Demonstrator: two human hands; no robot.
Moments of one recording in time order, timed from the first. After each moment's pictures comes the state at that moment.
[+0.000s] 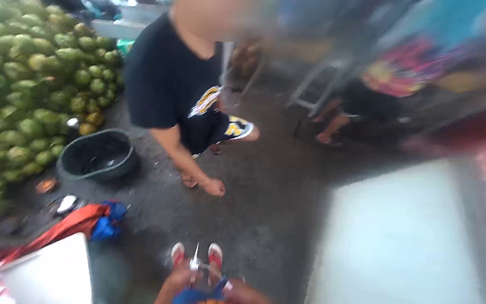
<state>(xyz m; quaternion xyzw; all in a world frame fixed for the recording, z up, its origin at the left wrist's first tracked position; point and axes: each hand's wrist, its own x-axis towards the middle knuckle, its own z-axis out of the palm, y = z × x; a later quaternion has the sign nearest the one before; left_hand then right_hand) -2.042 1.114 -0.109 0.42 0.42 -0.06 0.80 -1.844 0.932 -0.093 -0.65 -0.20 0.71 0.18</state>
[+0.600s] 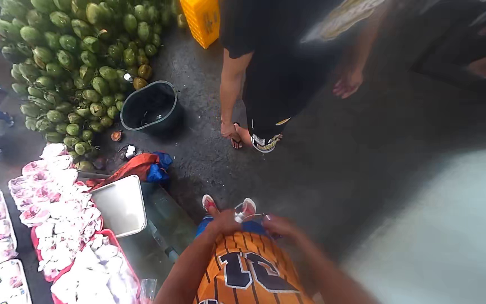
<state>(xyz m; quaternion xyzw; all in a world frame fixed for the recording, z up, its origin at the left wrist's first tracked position) -1.983 1.099 -0.079 0.70 0.37 -0.28 0.54 -1.764 0.968 -0.102 -0.66 -0.19 0.72 0.10</state>
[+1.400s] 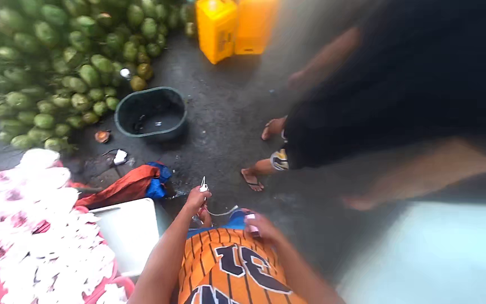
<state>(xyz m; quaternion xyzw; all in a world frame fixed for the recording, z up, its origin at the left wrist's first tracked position) -2.173 1.429 -0.098 0.36 0.58 0.06 0.73 -1.944 1.231 -0.073 -0.65 -0.17 0.68 0.28</state>
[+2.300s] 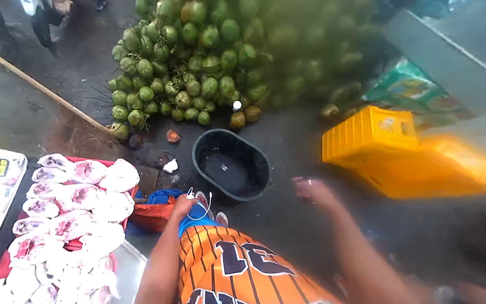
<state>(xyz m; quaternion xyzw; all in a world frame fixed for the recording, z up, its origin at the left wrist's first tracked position) -2.471 1.856 -0.136 0.22 0.77 0.20 0.57 -2.036 2.068 -0.003 -0.64 -0.52 0.55 0.15</state>
